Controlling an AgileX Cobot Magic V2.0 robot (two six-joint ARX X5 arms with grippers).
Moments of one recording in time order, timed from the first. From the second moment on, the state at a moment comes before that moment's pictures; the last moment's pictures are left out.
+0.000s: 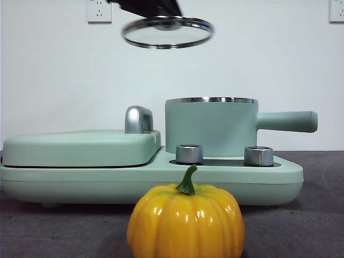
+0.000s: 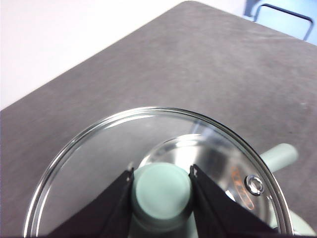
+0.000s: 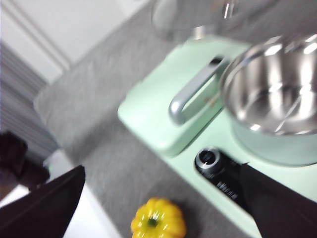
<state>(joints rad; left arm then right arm) -0.55 1.59 1.61 -0.49 0.24 0.17 0.47 0.82 0.95 -0.67 -0.54 0.17</state>
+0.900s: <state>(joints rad) -0.26 1.54 1.61 -0.56 0.24 0.17 0.95 1.44 1.09 -0.81 -0.24 0.35</state>
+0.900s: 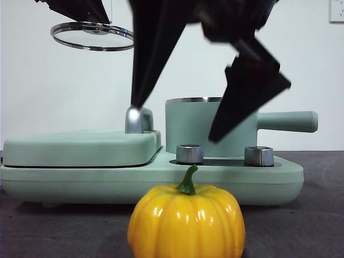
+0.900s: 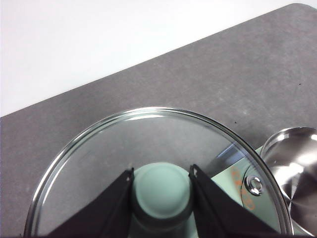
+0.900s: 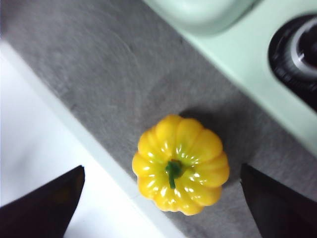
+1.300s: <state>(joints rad) -0.26 1.54 1.61 -0.56 0.24 0.17 1.00 1.57 1.09 -0.81 -0.23 0.40</state>
